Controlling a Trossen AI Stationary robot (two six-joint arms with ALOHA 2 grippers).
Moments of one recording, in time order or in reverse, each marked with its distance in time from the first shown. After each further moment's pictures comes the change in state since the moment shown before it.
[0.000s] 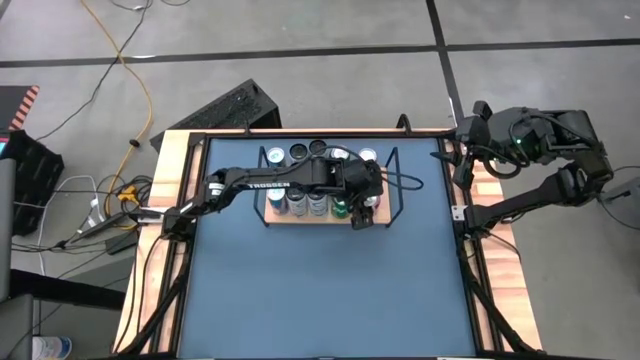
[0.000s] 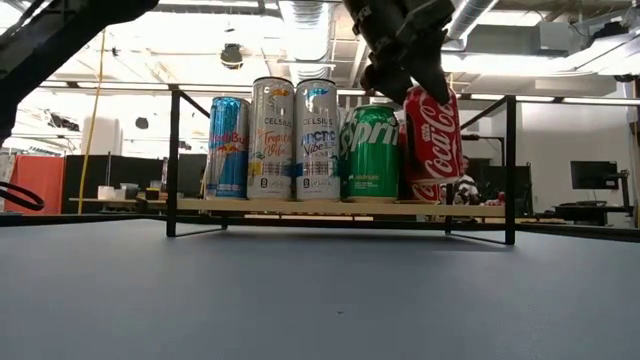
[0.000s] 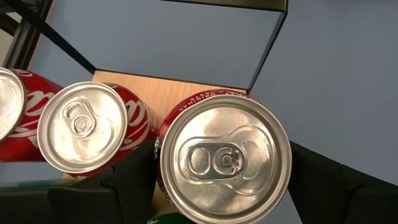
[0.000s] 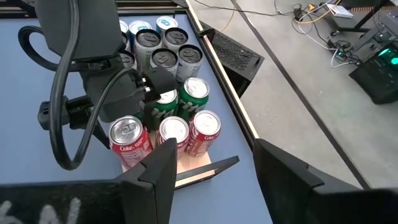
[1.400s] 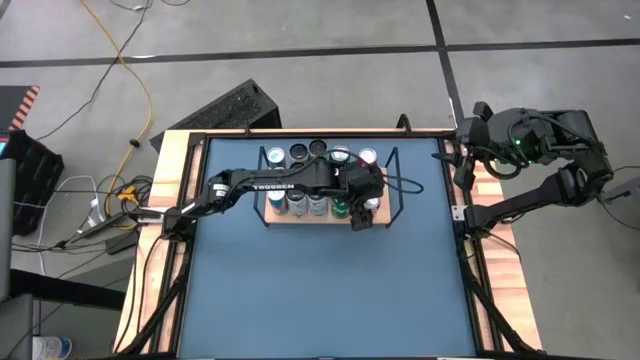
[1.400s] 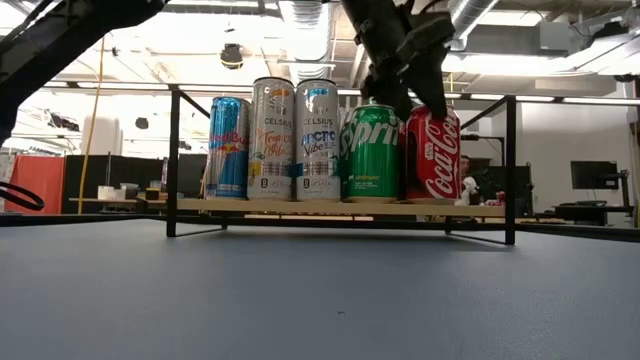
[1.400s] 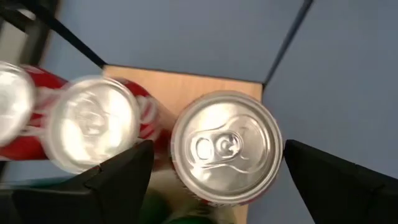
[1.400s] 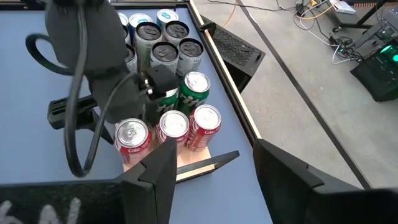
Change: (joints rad) left arm 0.005 0.037 0.026 -0.032 -0.040 0.029; right arm 0.000 0.000 0.000 -0.023 -0.004 0.003
